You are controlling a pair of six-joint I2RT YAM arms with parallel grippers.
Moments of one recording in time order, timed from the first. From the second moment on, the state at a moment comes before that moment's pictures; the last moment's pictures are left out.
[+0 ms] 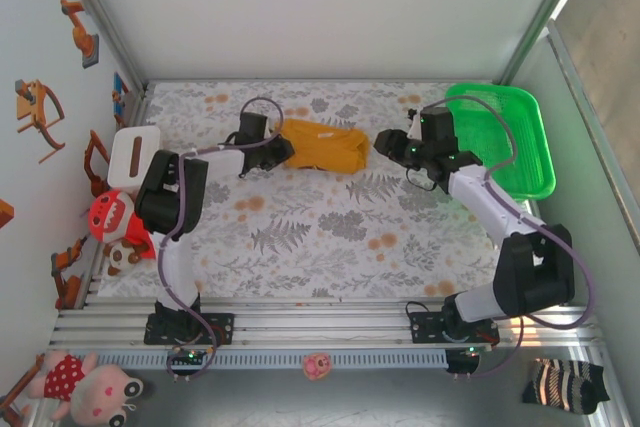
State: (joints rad) left arm -0.39 2.04 1.24 0.01 0.29 -0.77; right arm 0.27 1.42 1.03 -0.26 -0.36 0.63
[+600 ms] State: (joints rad) left arm 0.01 1.79 1.25 -0.30 0.26 -0.53; right arm 0.23 1.31 0.98 -0.39 -0.30 0.56
